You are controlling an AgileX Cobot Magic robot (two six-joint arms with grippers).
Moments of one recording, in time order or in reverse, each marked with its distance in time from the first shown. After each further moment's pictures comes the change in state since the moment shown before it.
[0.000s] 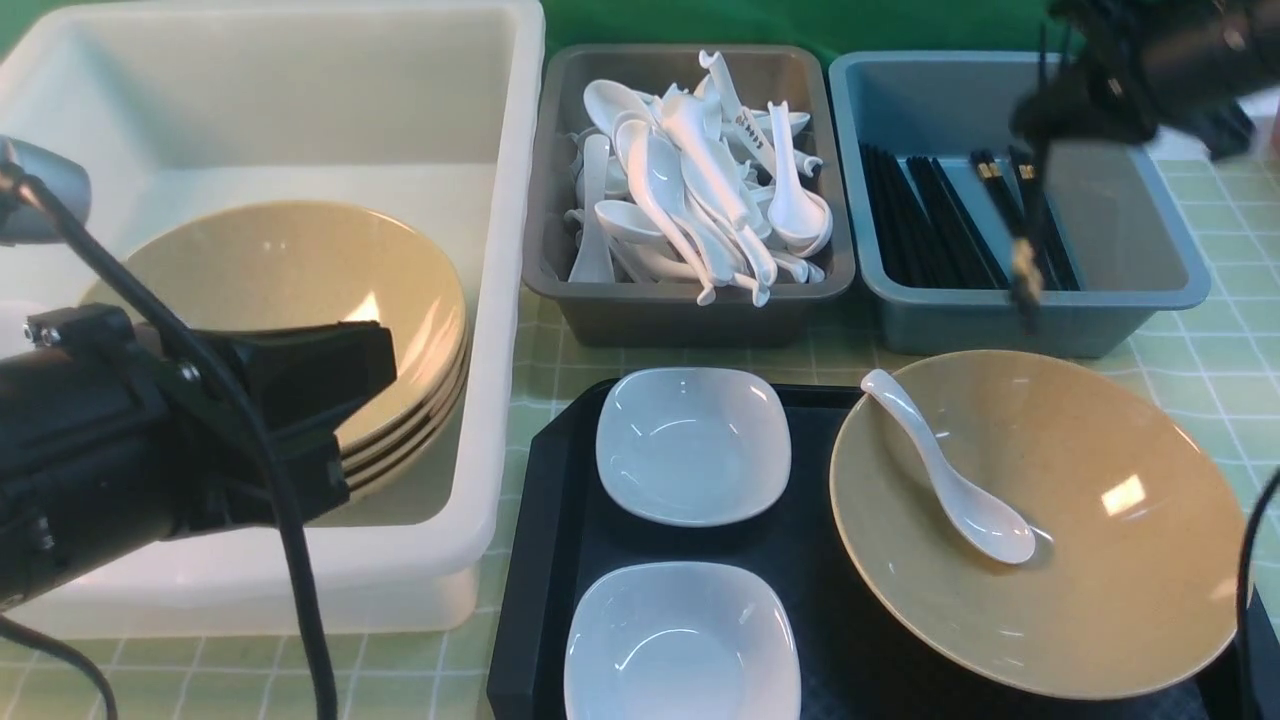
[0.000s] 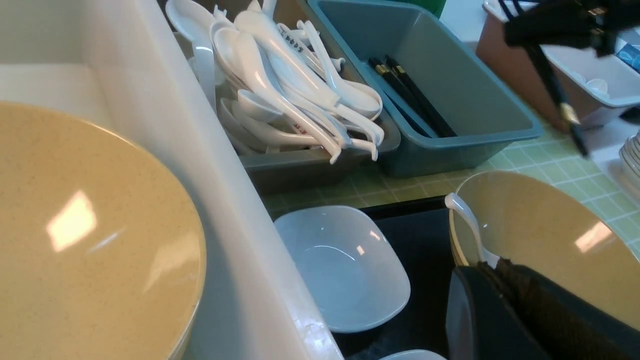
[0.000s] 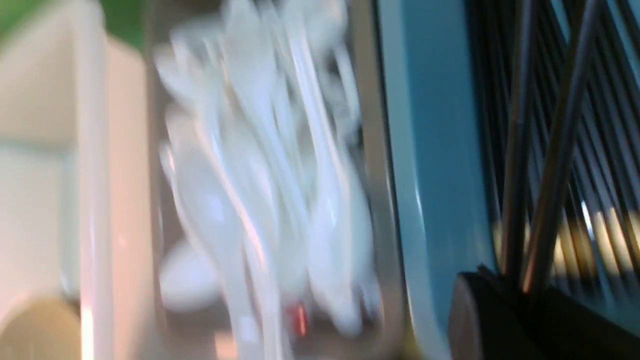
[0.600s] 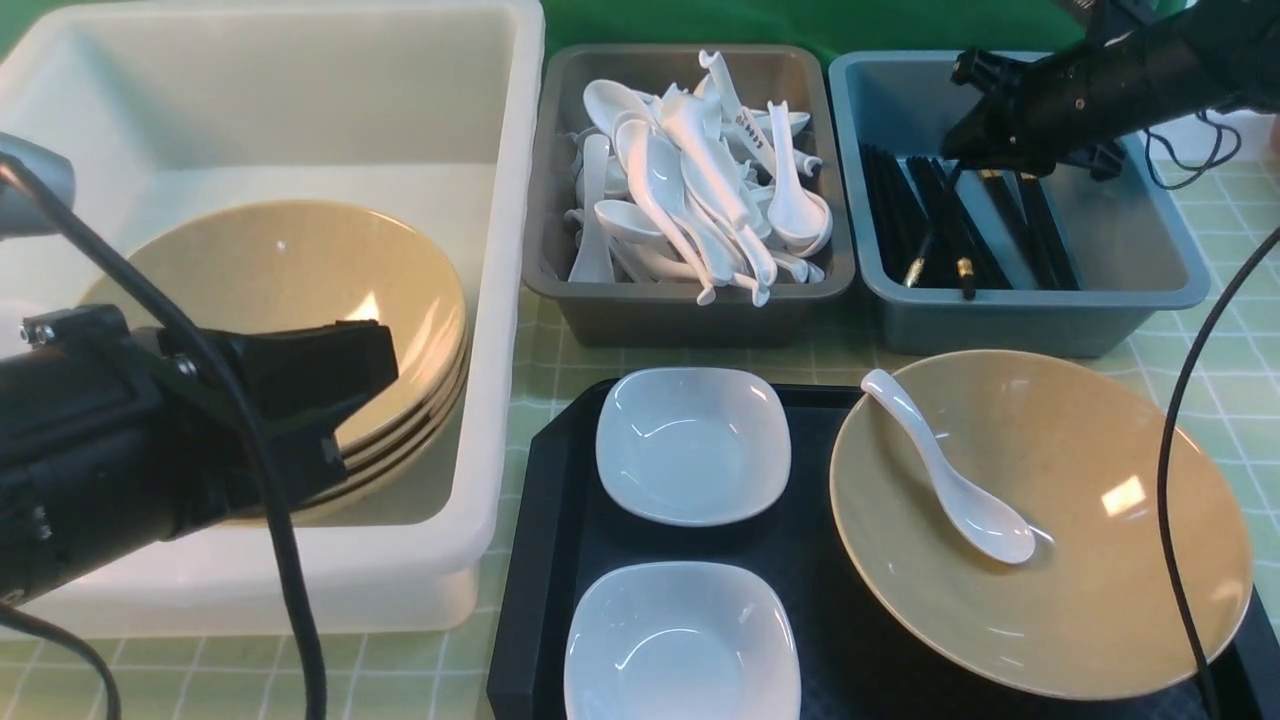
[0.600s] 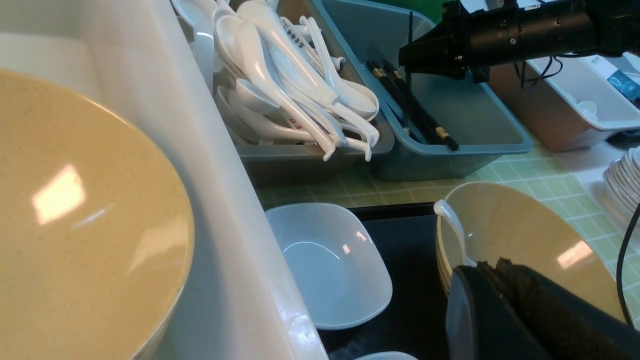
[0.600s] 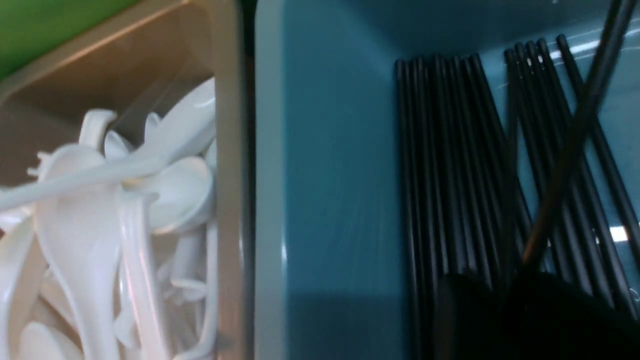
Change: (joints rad) right arm 0.000 0.373 -0.248 0.003 -0.114 -0.142; left arm 0.000 0.000 0.000 -0.003 0.002 -0.086
